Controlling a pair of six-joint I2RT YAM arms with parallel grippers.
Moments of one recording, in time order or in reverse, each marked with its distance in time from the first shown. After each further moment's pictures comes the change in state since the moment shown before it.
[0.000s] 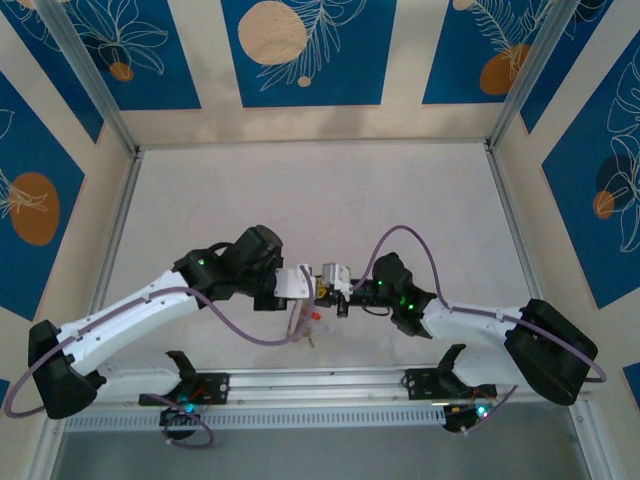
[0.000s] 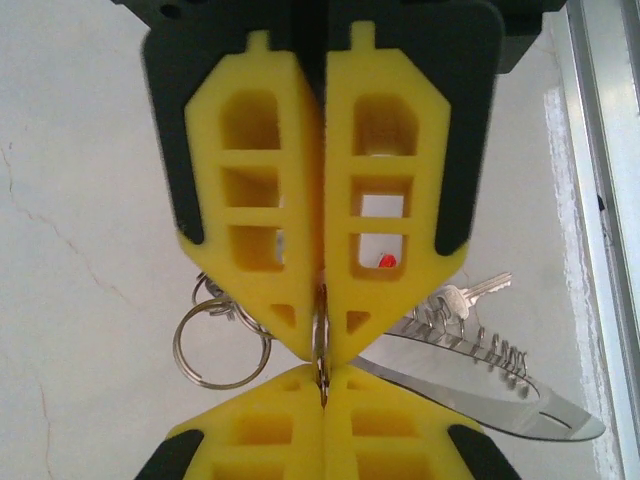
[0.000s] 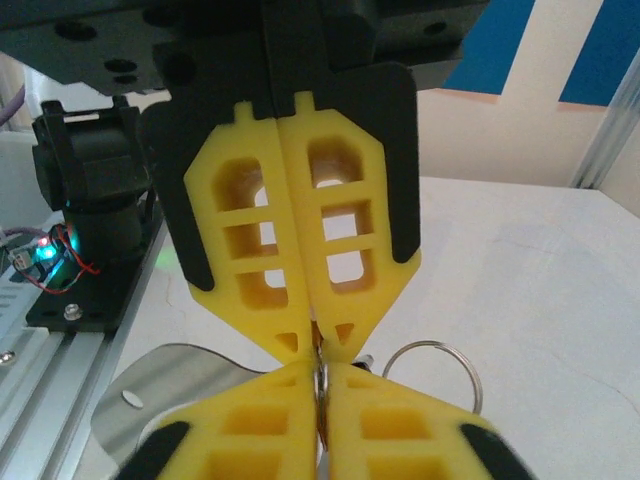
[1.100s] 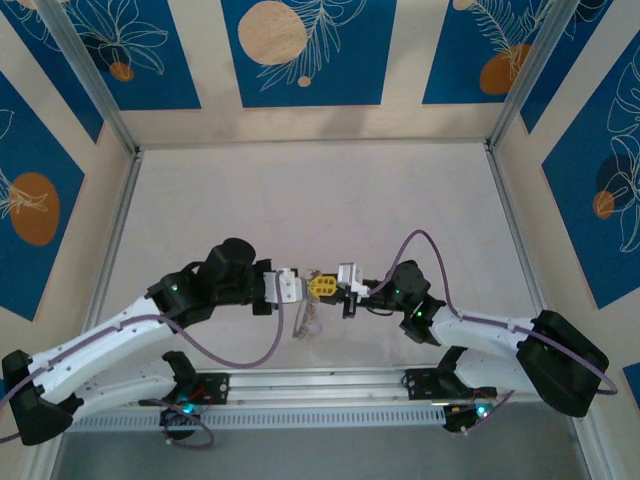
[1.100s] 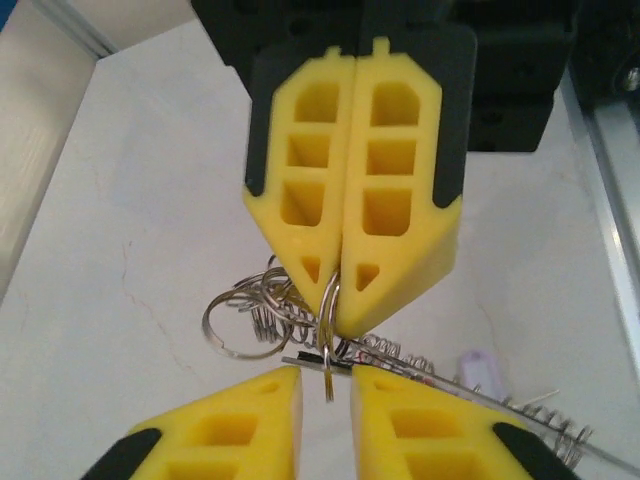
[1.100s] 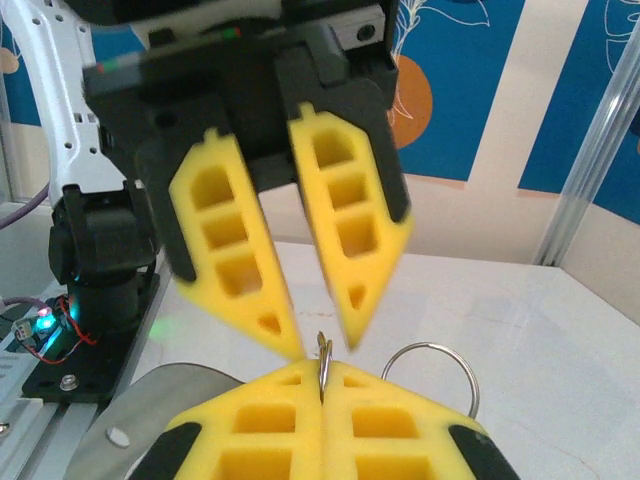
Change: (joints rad) left arm -0.005 -0.235 -0.189 0.294 0.037 -0.057; right arm -0.009 -0.092 -0.076 0.192 0.001 0.080
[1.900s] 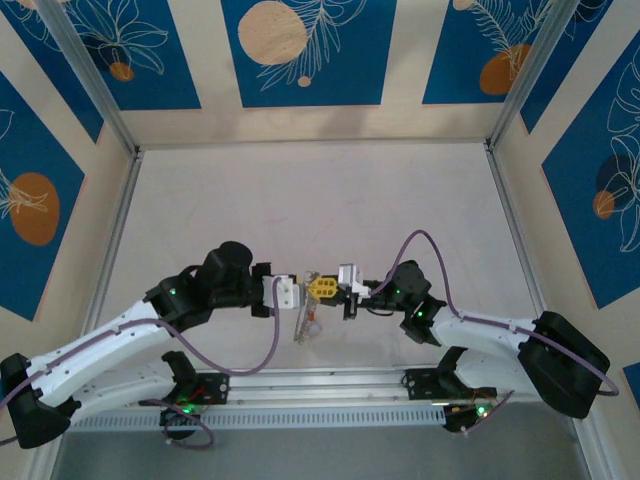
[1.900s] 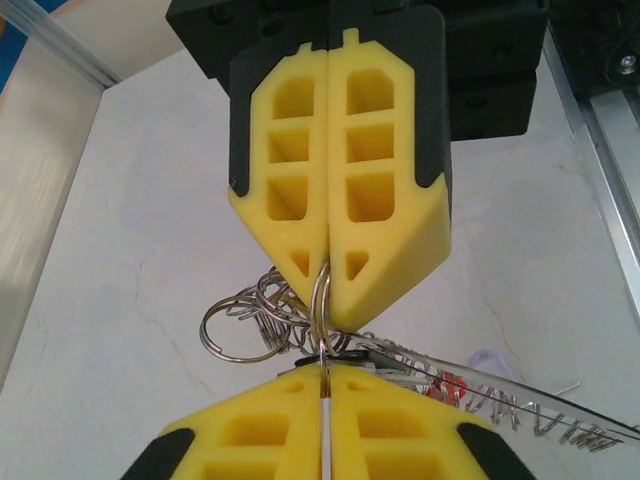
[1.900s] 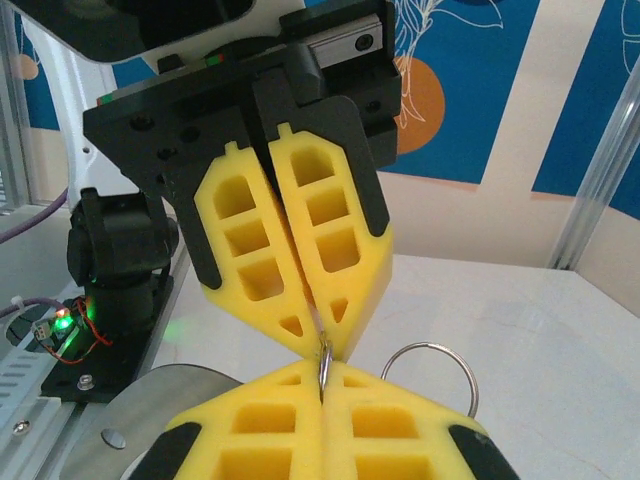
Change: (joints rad) left arm 0.000 -0.014 -0.034 0.035 0.018 0.066; right arm 0.000 -0.006 0.000 -0.004 -0.027 0.011
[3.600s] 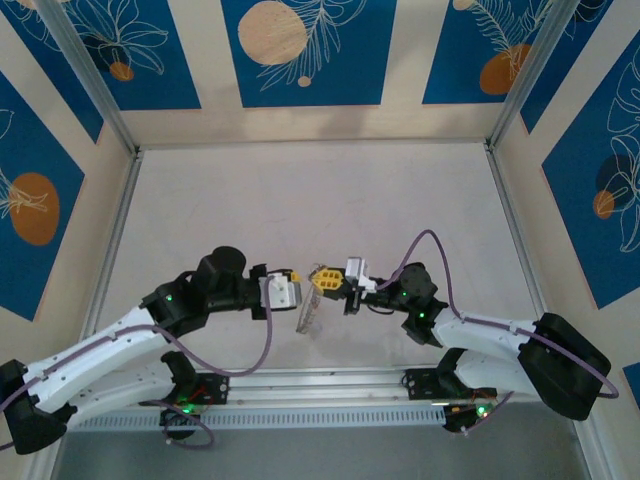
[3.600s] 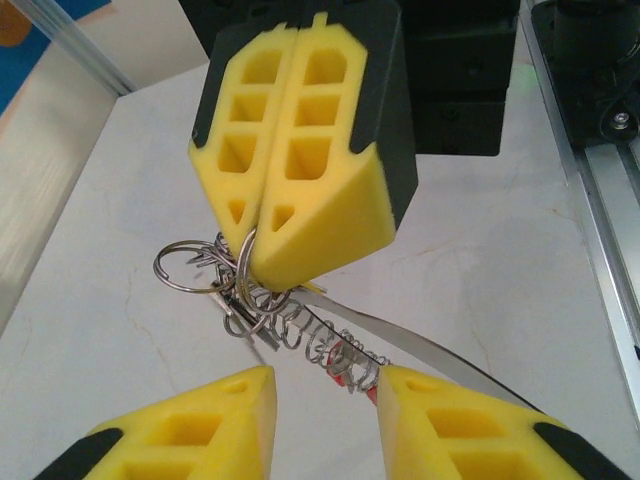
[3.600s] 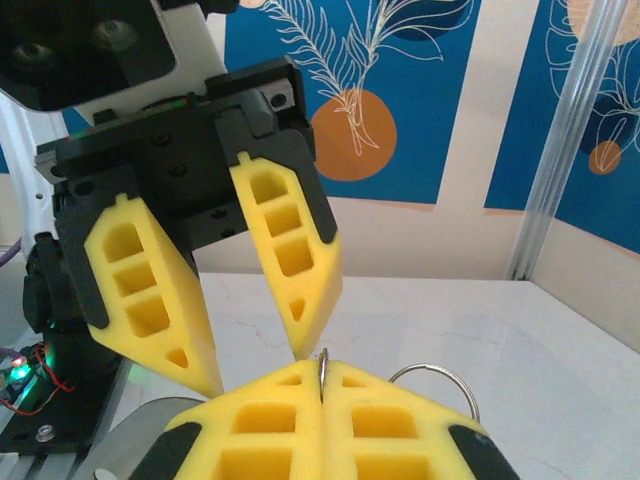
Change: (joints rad) left arm 0.002 -0.045 -0.058 0.073 0.023 -0.112; right arm -0.016 -0.010 -0.023 0.098 0.062 0.070
